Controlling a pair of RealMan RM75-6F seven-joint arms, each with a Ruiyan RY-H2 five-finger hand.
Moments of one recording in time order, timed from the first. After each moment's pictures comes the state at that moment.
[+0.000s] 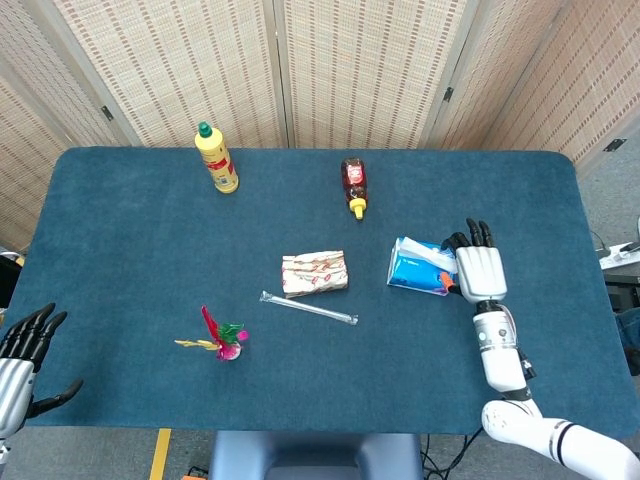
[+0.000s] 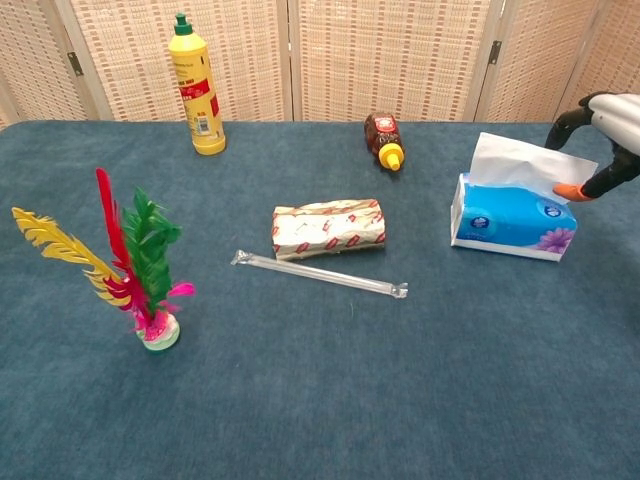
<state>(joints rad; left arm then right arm) -0.03 -1.08 0.02 -1.60 1.66 1.61 -0.09 0.51 -1.57 0.30 -1.35 -1.09 1.13 -0.46</state>
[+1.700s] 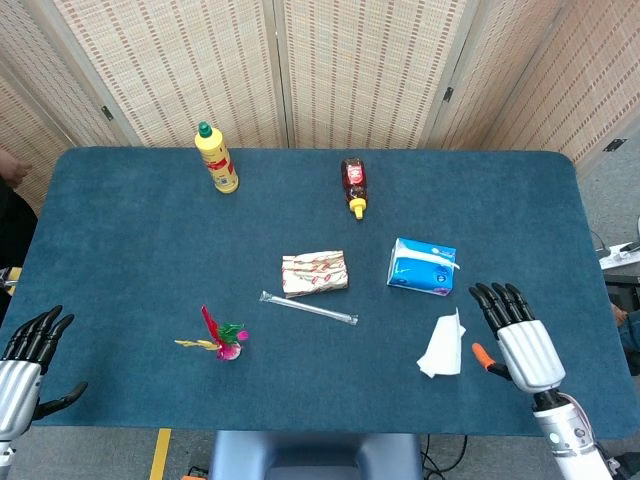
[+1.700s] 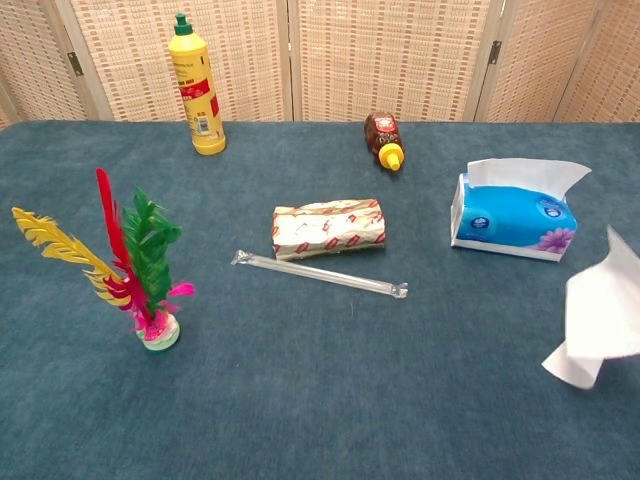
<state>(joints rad) -0.03 -1.09 0.02 -1.60 1.68 1.61 -0.06 0.20 -1.22 -0.03 -1.65 -1.59 1.47 -0.15</state>
